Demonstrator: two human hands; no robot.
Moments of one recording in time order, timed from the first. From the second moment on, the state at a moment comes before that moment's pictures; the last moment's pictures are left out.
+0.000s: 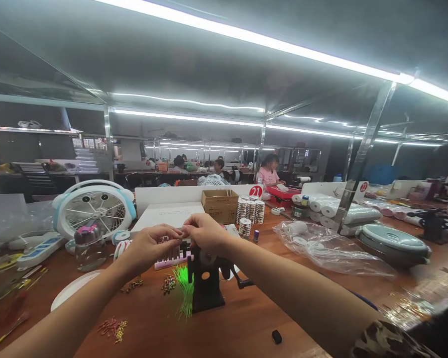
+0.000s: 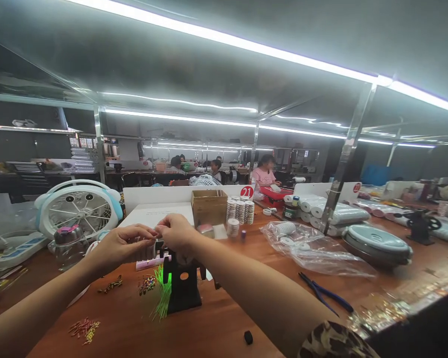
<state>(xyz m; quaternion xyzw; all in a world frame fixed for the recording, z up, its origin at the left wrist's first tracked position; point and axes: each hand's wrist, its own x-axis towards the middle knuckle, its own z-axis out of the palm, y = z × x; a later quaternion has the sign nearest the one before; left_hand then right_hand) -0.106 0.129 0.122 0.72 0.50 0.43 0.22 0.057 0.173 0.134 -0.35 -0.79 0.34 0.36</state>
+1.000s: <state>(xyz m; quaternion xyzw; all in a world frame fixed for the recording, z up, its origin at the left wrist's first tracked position) -0.106 0.126 0.120 0.73 0.50 0.42 0.22 0.052 0.167 0.121 -0.35 -0.77 0.39 0.36</state>
